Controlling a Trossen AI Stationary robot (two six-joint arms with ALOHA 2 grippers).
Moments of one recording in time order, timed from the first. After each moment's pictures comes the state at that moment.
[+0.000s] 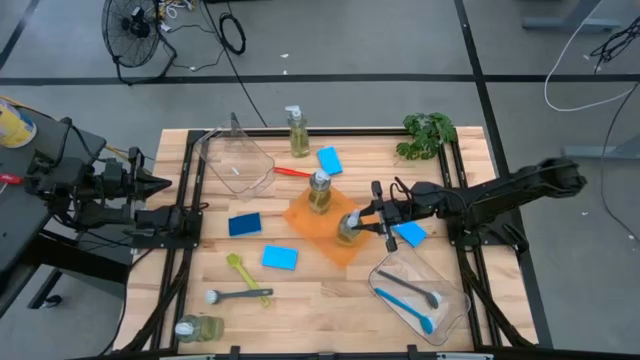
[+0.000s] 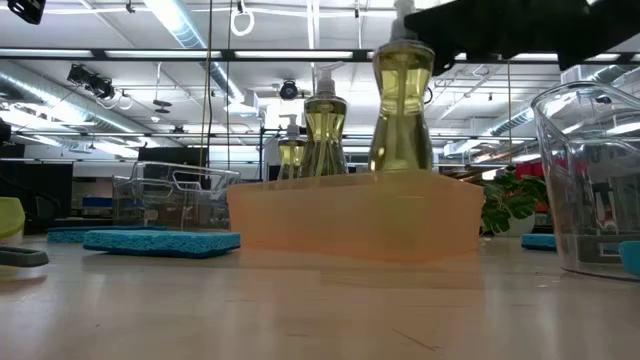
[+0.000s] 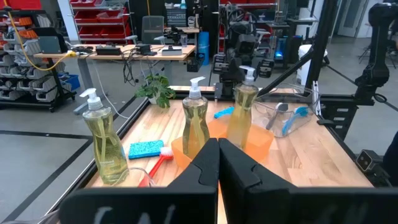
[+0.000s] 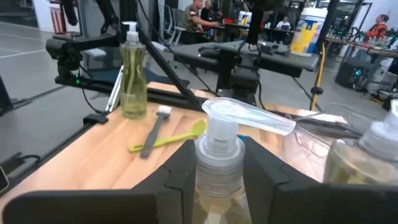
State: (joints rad) left arm -0.07 0.01 0.98 -1.07 -0.21 -0.02; right arm 0.09 1.15 0.48 0.59 -0.11 -0.14
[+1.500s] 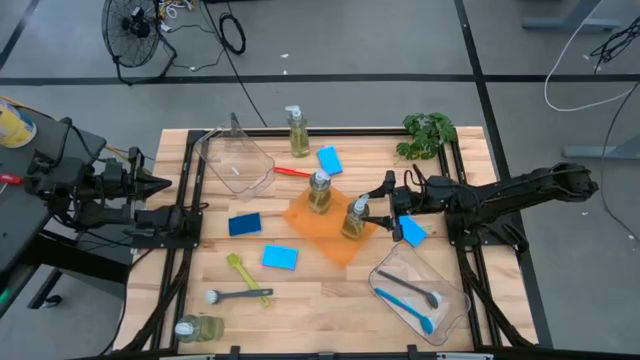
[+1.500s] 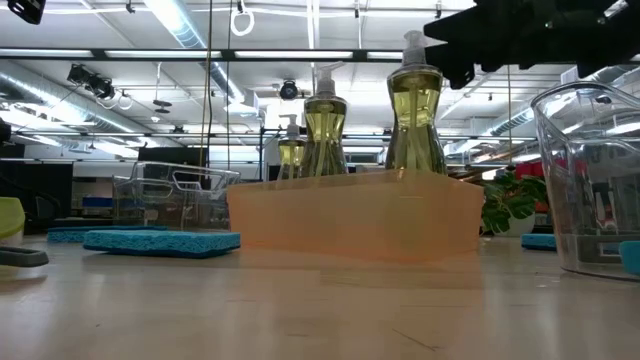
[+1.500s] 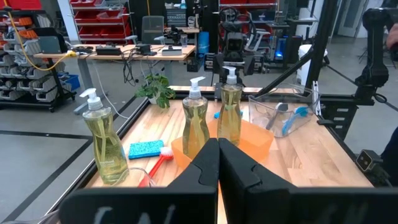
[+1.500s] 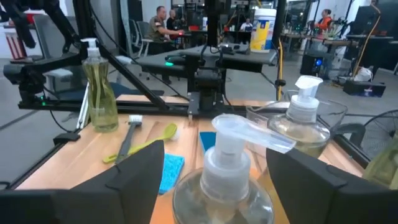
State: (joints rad) left arm -0.07 0.01 0.98 -1.07 -0.21 -0.02; right arm 0.03 0.99 0.39 0.56 -0.03 -0.04
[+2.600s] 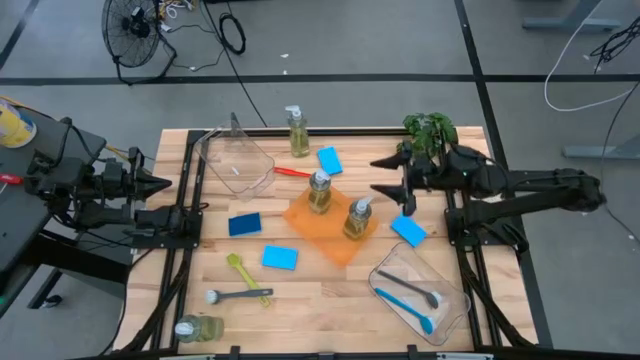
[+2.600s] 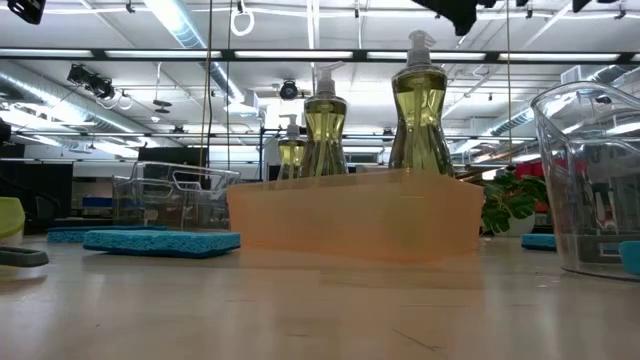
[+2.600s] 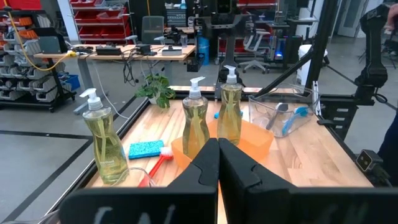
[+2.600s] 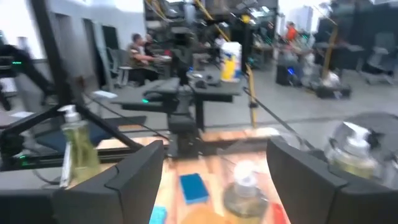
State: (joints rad) left arm -0.07 0.01 0.98 -1.07 -0.21 -0.02; right arm -0.10 0.87 0.72 0.15 -0.04 0.05
